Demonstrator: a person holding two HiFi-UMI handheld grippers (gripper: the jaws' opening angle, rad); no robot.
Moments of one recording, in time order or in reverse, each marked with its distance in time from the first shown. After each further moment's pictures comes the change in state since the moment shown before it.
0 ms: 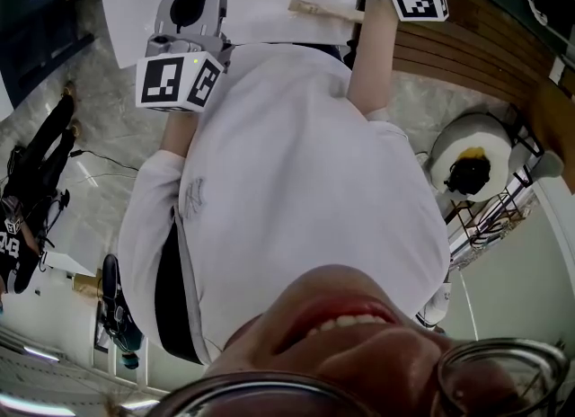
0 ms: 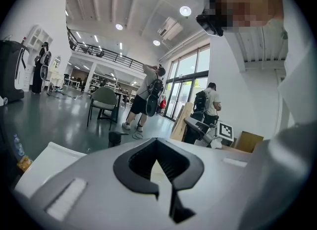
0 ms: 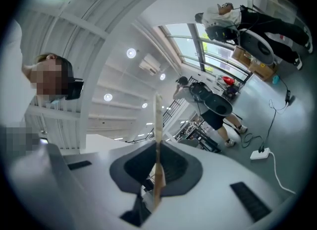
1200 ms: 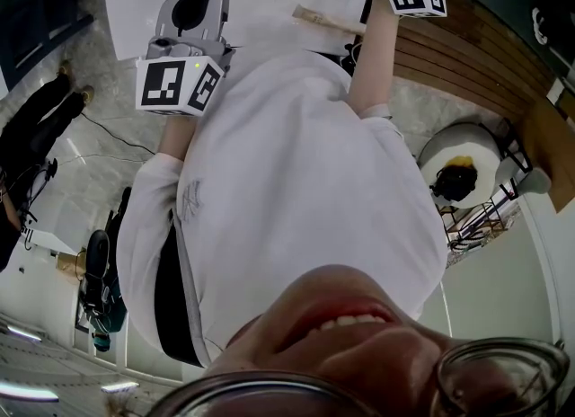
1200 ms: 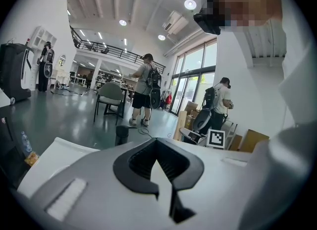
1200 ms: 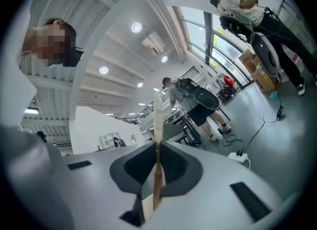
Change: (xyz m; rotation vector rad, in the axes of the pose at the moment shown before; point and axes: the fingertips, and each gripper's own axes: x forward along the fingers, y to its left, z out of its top) left arm 0.009 0.019 -0.013 -0.020 0.057 0.067; right arm 0.005 -0.077 -0.068 -0.173 0.219 -0.102
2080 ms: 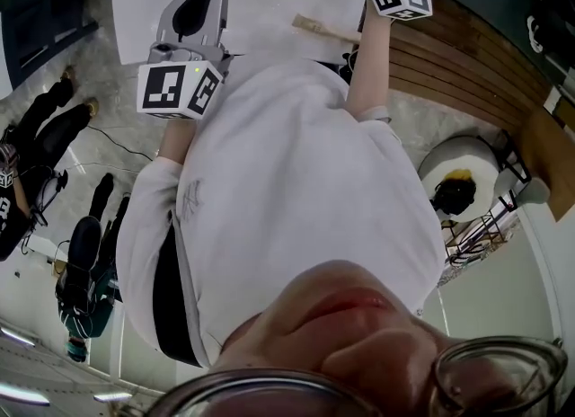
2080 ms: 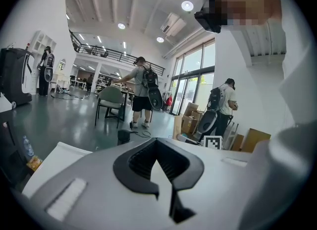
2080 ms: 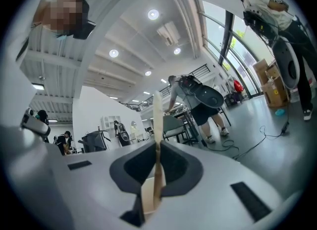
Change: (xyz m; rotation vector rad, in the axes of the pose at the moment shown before) left arm -0.008 0.000 0.006 0.028 -0.030 0.000; right arm 0.006 0.004 -0.029 -0.178 0.108 0.008
